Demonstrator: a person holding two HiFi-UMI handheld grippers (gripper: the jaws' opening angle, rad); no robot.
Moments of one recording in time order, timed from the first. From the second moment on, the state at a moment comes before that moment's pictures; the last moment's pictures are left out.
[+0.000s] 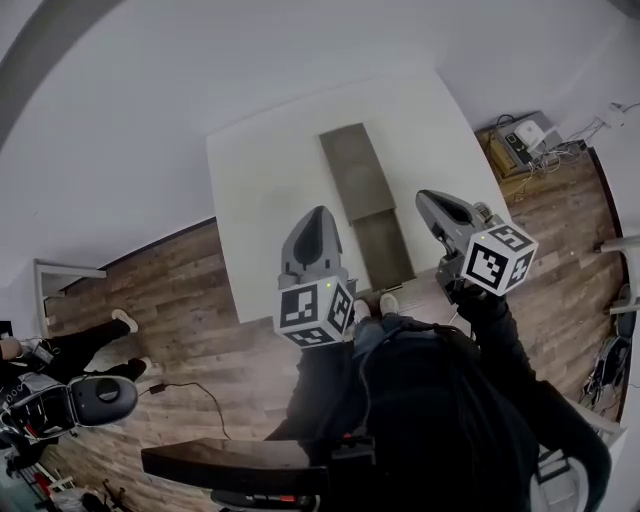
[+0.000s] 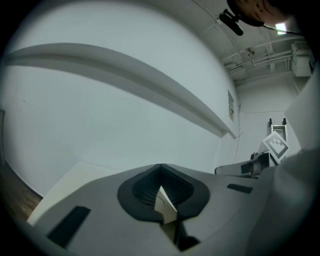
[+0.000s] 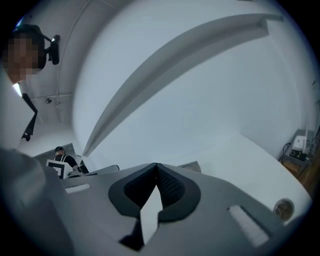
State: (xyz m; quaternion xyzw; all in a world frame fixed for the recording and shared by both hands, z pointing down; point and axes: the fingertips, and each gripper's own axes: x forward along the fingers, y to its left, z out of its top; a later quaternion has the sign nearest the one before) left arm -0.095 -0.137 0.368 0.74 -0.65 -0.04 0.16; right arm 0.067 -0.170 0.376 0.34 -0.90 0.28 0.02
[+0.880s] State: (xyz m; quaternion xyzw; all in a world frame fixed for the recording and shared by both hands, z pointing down) left arm -0.066 -0.125 0.316 0.76 -0.64 -0.03 0.08; right arm 0.052 -0.160 0.310 0.35 -0.92 0.16 0.02
